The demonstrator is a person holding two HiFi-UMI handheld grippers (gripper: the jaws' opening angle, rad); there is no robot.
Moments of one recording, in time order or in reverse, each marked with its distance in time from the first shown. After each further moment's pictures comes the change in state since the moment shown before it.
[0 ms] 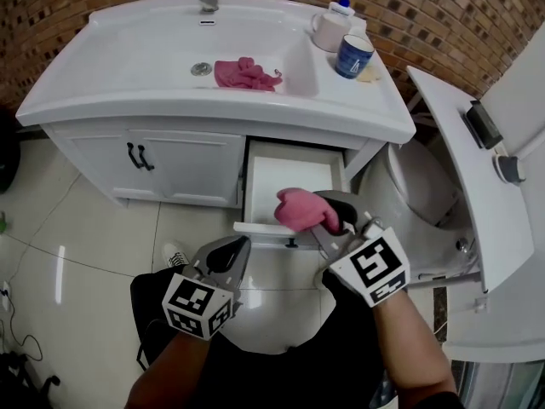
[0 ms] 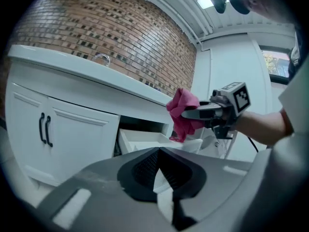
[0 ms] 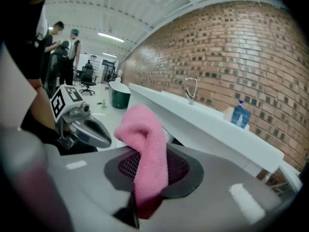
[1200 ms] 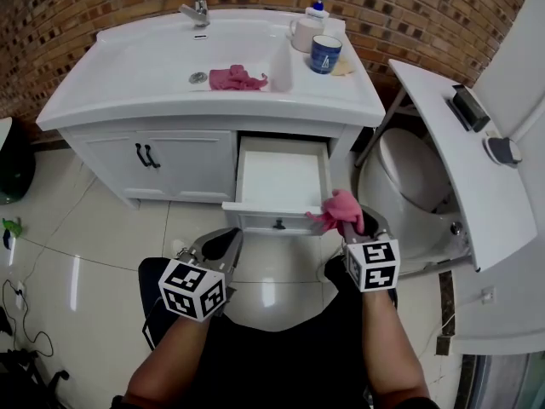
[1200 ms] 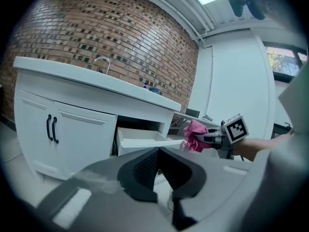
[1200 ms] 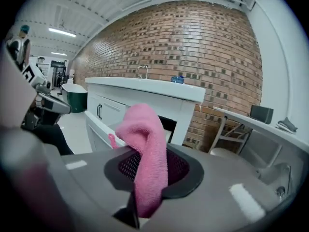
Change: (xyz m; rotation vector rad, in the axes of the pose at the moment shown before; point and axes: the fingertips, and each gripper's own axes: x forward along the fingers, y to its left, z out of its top) left arm -0.019 -0.038 -0.002 -0.024 0.039 0.049; right arm -0.093 -0.049 -0.148 0.376 0.092 -0.428
